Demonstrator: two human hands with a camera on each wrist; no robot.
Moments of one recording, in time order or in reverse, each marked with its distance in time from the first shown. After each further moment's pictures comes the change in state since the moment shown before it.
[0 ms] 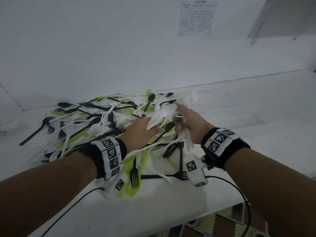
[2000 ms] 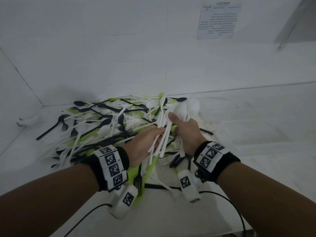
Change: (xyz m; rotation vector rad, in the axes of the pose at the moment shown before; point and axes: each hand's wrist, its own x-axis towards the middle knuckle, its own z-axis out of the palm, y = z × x) left_hand -0.002 0.005 0.007 -0.729 -0.028 -0.346; right_hand 0.042 0.030 0.023 -0.092 0.024 -0.297
